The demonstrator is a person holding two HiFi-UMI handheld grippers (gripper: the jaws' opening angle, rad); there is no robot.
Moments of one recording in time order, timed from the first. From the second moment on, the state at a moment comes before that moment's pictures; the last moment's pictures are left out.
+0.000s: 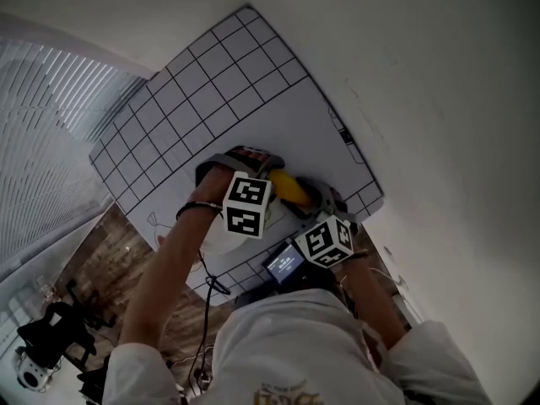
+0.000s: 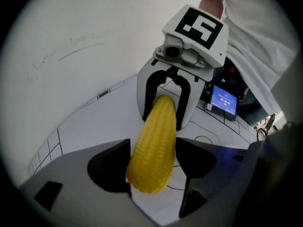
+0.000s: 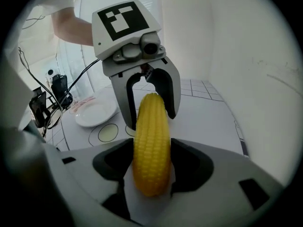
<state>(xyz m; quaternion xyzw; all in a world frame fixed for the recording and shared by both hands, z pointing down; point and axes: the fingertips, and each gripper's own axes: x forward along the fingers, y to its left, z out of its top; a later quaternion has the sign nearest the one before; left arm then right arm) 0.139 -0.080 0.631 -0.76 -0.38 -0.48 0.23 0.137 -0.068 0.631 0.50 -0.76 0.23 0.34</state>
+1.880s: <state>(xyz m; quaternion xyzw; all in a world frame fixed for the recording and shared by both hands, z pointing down) 0.004 -0.111 0.529 -0.83 -0.12 -0.53 0.13 0.009 -0.102 0.526 0.26 -0.89 0.07 0.36</state>
